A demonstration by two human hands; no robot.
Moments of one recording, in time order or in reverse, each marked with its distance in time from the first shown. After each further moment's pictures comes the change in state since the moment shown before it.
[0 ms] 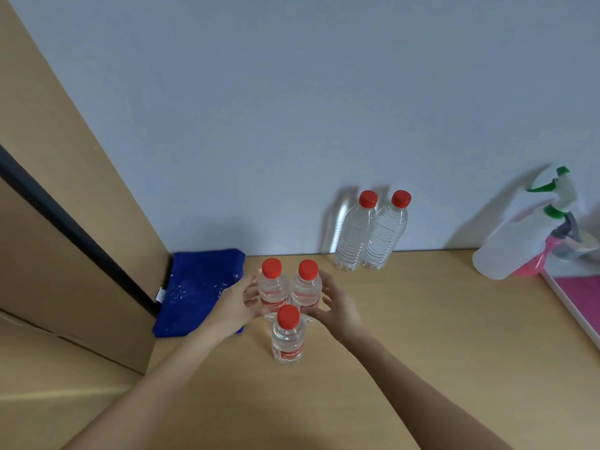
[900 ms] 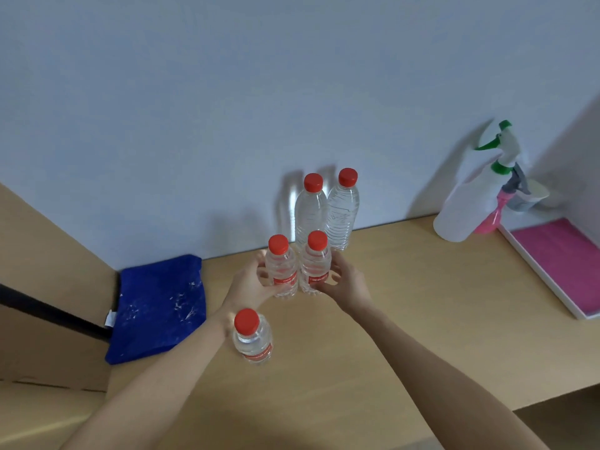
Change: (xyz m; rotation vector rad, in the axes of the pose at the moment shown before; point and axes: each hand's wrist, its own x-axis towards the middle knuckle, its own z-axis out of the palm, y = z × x) left_hand 0.063 0.024 0.079 0.154 -0.017 0.151; right_hand 0.011 0.046 -0.071 -0.016 0.206 0.085
